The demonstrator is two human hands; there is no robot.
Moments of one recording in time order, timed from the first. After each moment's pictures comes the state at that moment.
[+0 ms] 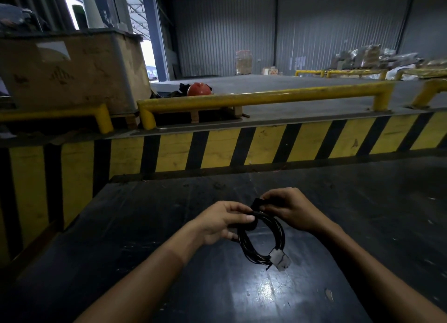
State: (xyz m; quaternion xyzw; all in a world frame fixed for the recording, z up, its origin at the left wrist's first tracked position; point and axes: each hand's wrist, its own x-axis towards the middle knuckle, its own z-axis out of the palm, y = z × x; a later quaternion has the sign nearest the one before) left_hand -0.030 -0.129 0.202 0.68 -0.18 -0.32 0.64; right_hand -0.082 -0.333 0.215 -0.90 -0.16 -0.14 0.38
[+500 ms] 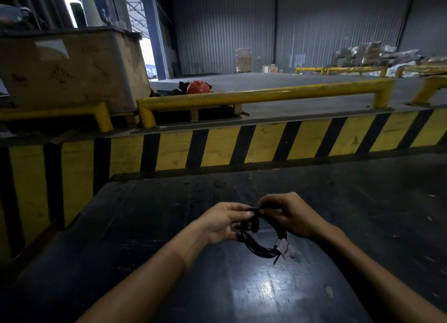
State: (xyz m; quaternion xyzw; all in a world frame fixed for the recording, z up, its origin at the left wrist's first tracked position) left_hand -0.027 -0.138 0.192 0.66 -0.12 -0.34 0.66; right_hand -0.090 -0.329 0.206 -0.92 -0.19 -0.14 0.32
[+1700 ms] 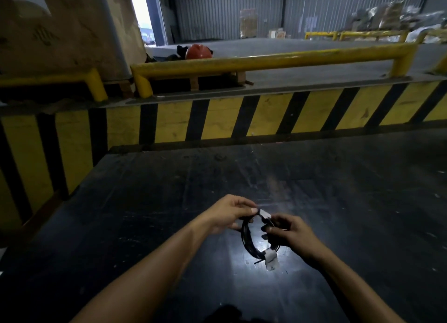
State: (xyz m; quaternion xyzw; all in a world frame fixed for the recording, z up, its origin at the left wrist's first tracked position) left_hand -0.018 -0.147 0.138 0.74 -0.14 -0.32 0.57; right_hand -0.105 -0.324 0.095 -0.74 0.06 0.04 0.67
